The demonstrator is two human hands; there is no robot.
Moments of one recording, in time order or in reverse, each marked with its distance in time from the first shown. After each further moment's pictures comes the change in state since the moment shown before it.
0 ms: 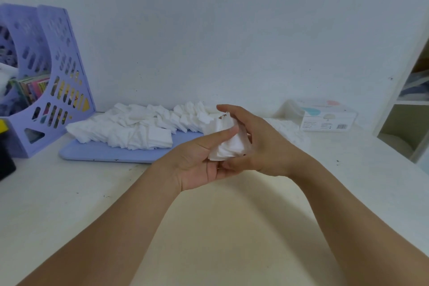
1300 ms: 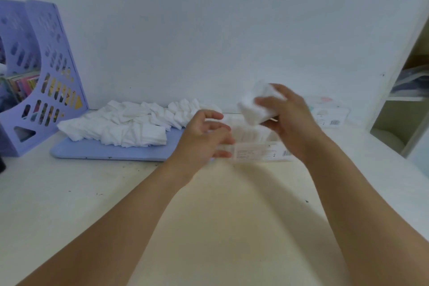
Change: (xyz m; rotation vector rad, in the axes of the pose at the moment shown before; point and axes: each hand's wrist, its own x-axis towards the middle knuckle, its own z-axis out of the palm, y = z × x) left_hand 0.023 -0.012 0.002 0.371 0.342 0.435; right_hand 0.004 0.005 -0.037 0.599 0.569 0.222
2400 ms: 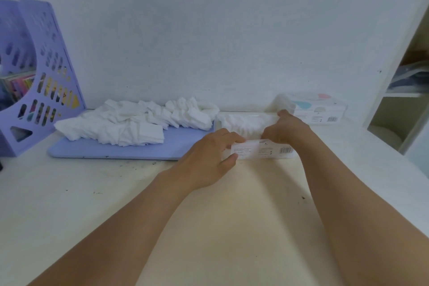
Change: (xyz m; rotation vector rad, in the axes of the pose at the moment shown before) left_hand 0.009 -0.044 -0.008 0.978 -0.274 0.469; right_hand 0.044 0.042 -0.033 -1.198 0.075 0.509
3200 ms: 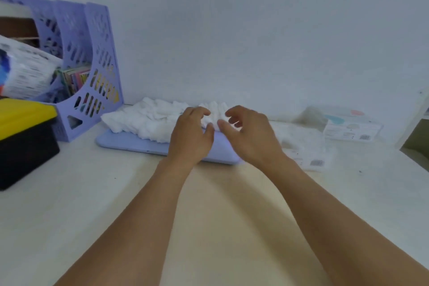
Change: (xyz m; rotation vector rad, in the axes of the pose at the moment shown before) left_hand -0.011 -0.056 -0.066 0.133 0.506 -0.331; right_hand -0.095 -0.103 0.057 0.295 0.218 -0.741
